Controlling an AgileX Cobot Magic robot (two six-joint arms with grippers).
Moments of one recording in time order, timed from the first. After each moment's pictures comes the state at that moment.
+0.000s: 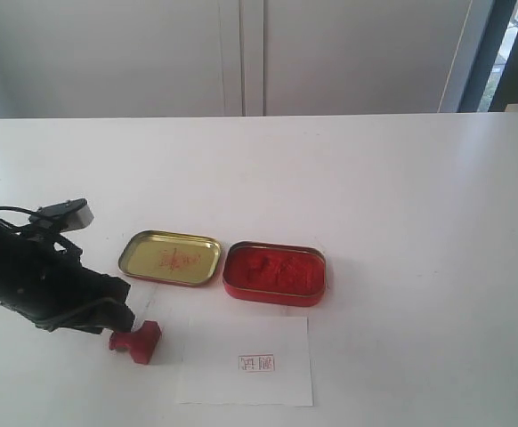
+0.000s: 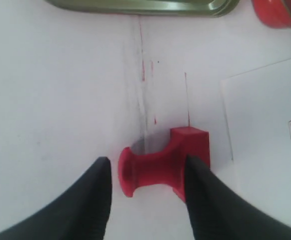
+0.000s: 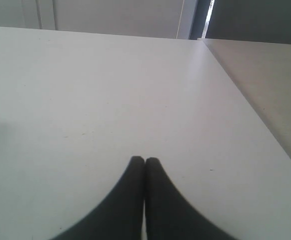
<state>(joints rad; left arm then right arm) -0.26 1.65 -0.73 -0.91 0.59 0.76 -0.10 0.01 -0.01 0.01 0.36 -0.07</state>
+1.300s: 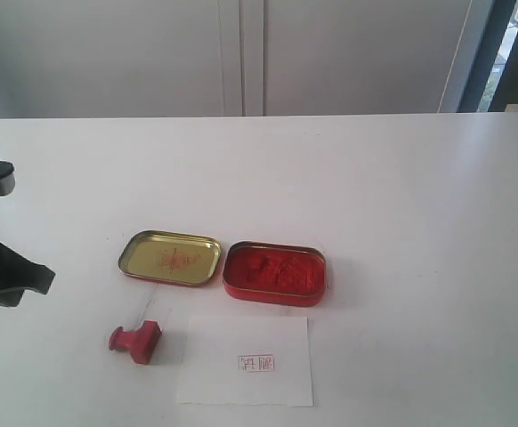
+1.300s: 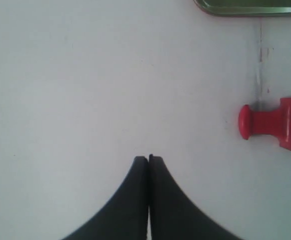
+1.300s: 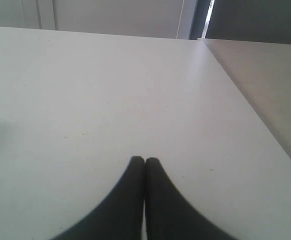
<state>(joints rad) -0.26 1.32 -0.73 -0.10 0.66 0.06 -0.10 0.01 -0.01 0.01 0.36 -0.07</state>
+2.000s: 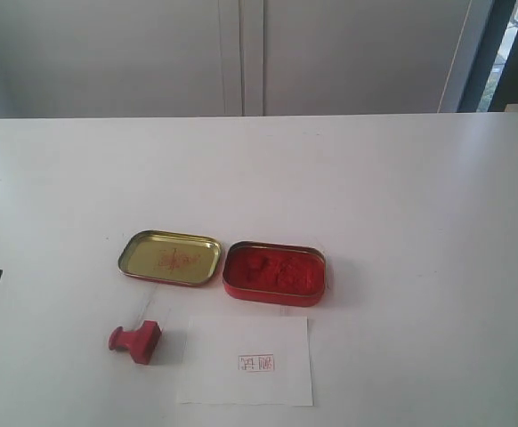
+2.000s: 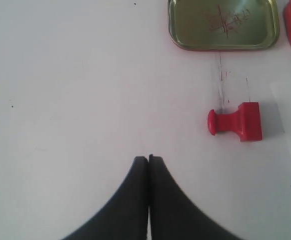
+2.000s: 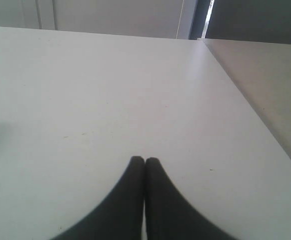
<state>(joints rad) -0.26 0.96 -0.63 -0.11 0.69 0.05 -0.10 0.01 -0.01 0.01 0.36 -0.07</state>
